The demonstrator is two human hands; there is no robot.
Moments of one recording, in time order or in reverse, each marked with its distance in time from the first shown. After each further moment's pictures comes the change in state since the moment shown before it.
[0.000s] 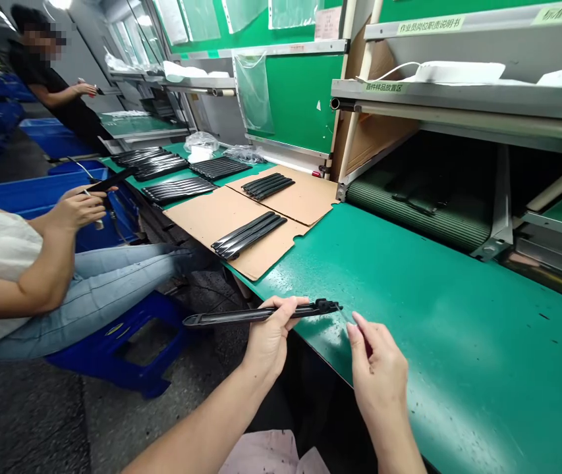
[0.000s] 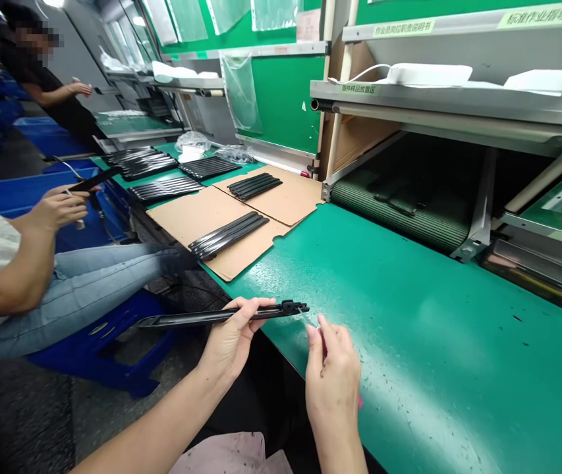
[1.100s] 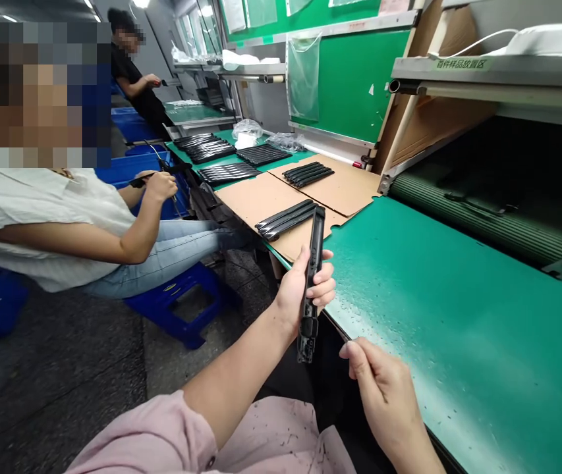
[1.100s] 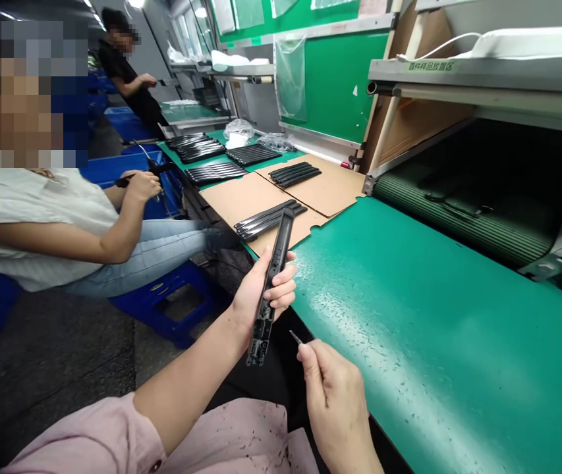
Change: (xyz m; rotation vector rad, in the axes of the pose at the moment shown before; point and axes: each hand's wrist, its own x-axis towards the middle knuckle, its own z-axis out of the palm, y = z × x) left_hand 0.019 0.051 0.006 -0.437 -0.411 -0.358; right_hand -0.030 -0.027 -0.007 0.275 -0.529 -0.030
